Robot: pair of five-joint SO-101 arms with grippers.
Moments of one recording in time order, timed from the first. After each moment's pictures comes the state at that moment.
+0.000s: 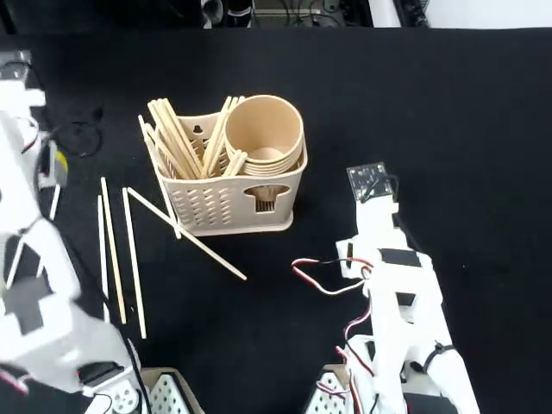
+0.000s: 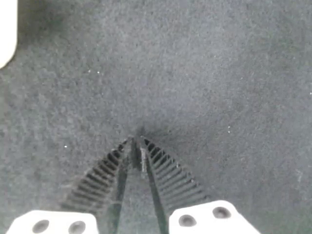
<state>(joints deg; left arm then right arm) -34.1 9.1 -15.7 90.6 -26.1 6.2 -35.8 74.7 35.9 17.6</state>
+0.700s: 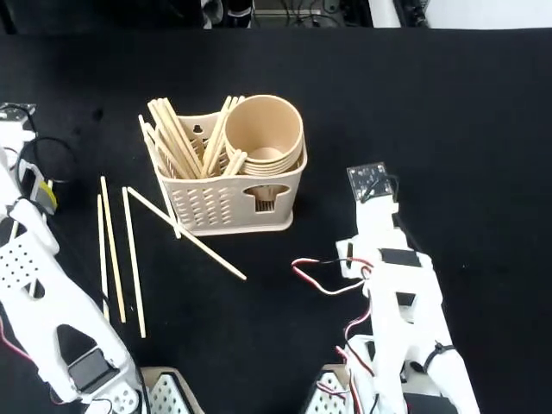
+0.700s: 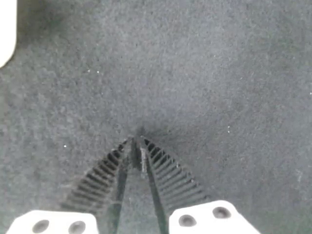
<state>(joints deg) -43.0 65.5 -62.7 93.3 -43.2 6.2 -35.8 74.7 35.9 17.6</state>
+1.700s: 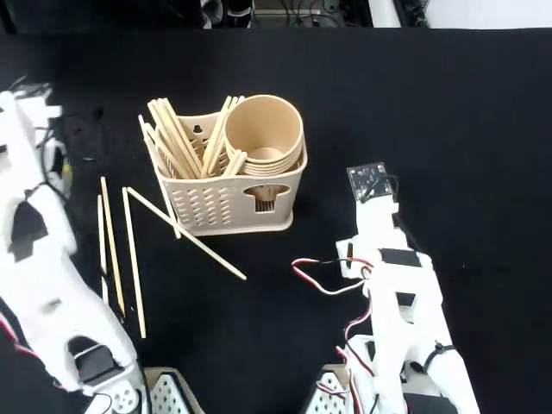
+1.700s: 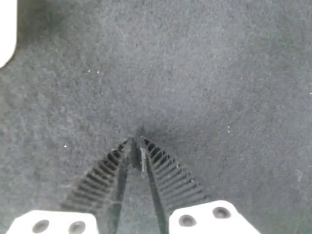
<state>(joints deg) -30.1 24.7 -28.9 99.0 -22.3 6.2 -35.8 74.7 35.9 17.6</state>
